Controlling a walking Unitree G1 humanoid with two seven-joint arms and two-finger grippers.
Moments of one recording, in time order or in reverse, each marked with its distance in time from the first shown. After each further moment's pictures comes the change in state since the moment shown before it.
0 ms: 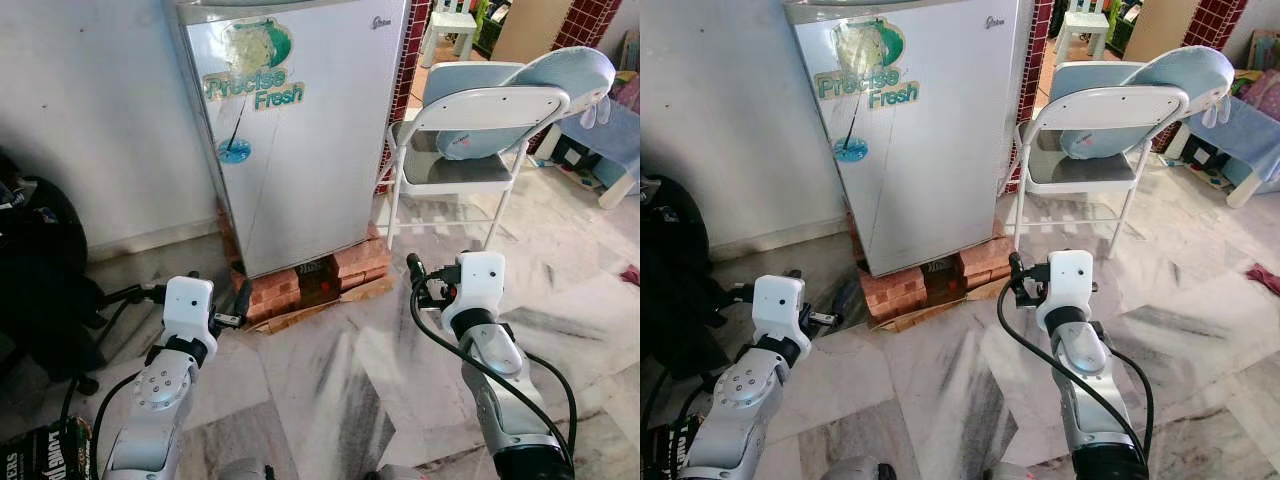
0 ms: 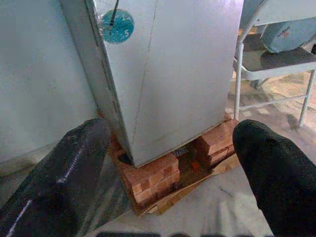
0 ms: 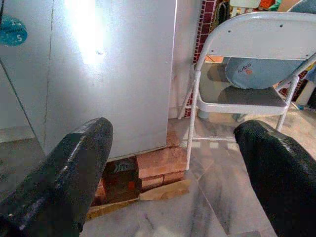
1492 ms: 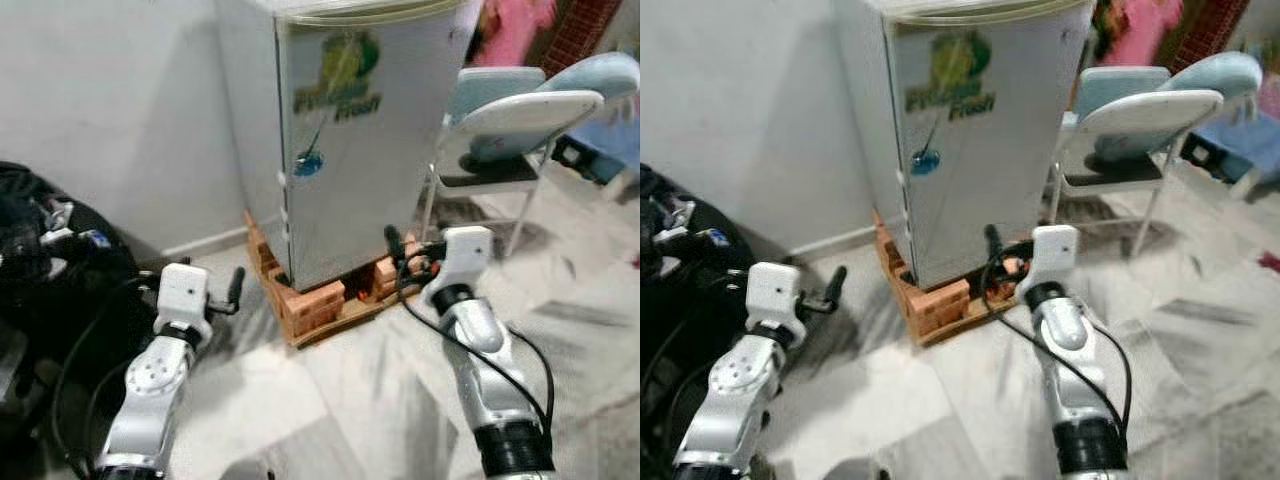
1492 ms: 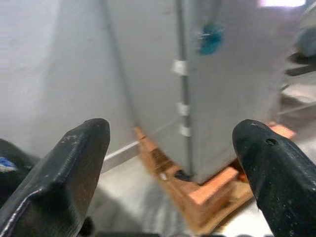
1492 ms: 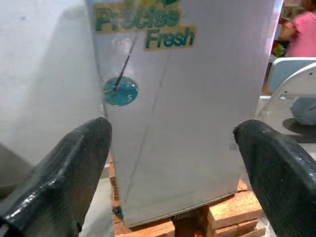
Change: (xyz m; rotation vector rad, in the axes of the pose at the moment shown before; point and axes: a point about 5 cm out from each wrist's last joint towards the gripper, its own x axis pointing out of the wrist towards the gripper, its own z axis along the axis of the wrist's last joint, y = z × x) left arm 0.011 0.005 0.010 0.045 -0.047 0.023; right arm 0.016 0.020 0.026 0.061 -0.126 0.114
